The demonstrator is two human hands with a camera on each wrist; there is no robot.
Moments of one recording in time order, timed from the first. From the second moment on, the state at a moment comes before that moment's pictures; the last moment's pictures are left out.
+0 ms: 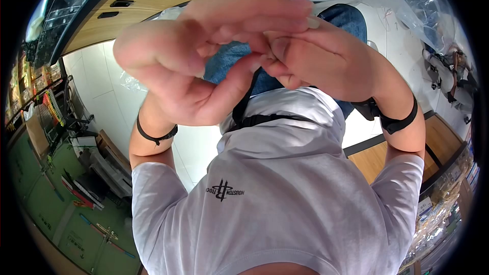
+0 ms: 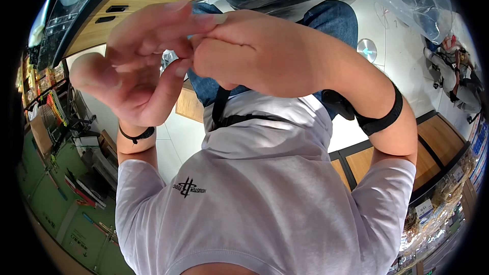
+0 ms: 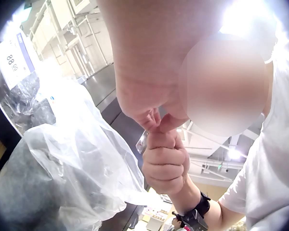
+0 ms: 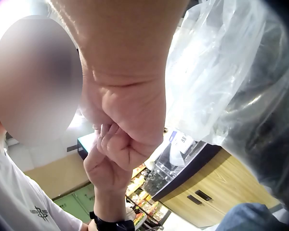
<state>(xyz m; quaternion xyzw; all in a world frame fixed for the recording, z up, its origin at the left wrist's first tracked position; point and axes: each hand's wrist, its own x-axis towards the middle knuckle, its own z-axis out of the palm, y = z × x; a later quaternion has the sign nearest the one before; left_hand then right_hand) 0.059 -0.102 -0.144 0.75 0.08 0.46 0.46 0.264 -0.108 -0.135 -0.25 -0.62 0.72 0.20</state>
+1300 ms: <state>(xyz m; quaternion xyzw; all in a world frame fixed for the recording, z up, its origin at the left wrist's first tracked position) 0.055 -0.104 -0.141 0.65 0.03 0.53 0.54 0.266 -0.116 -0.134 -0.24 -0.80 0.27 0.48</state>
